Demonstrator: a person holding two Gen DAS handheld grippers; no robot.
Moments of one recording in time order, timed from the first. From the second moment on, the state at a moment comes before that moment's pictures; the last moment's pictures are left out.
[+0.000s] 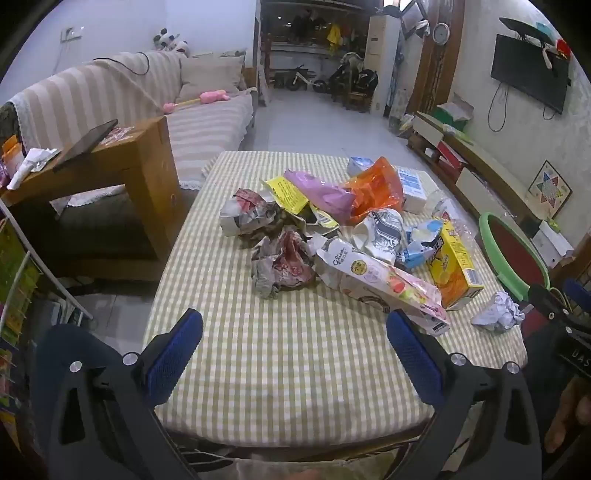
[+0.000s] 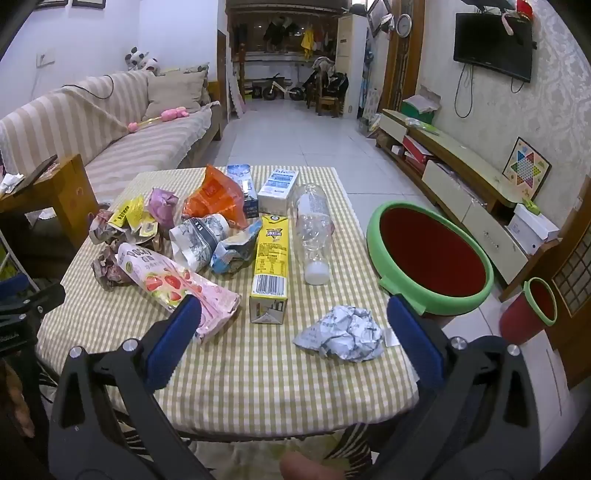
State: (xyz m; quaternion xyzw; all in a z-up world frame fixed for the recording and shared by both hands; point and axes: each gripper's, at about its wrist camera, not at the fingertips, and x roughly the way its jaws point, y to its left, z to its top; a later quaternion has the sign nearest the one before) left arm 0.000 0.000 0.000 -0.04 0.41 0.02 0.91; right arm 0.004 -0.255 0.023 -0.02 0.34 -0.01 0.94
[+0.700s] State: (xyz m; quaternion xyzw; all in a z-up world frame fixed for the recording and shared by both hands) left arm -0.003 -0.007 0.004 -0.04 0.39 -0.02 0.92; right arm 0.004 -0.254 0.024 -0.02 0.34 -0.01 0.94
